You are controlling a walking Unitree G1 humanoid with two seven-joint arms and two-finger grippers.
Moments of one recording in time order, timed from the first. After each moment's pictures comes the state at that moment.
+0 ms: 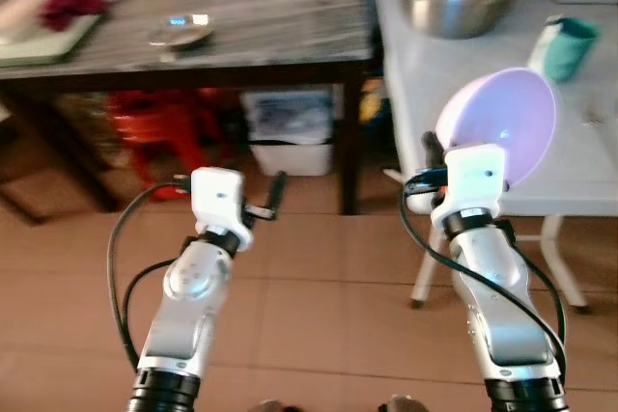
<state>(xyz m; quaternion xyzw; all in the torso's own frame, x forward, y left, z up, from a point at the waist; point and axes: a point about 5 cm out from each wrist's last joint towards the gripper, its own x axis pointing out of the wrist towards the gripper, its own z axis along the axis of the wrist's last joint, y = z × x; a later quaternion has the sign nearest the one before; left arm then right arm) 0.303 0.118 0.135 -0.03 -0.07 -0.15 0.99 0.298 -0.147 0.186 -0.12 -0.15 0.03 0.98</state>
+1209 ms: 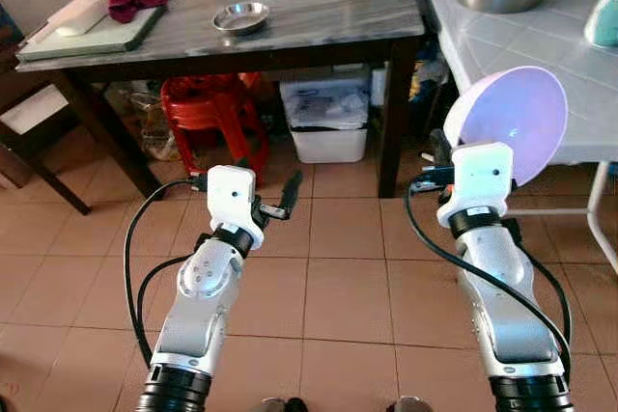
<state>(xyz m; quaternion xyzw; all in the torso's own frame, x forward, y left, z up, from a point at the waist) 0.305 0.105 0.138 -0.03 -0.07 -0.17 0.98 0.299 -0.154 0.185 -0.12 -0.15 0.02 0.98</state>
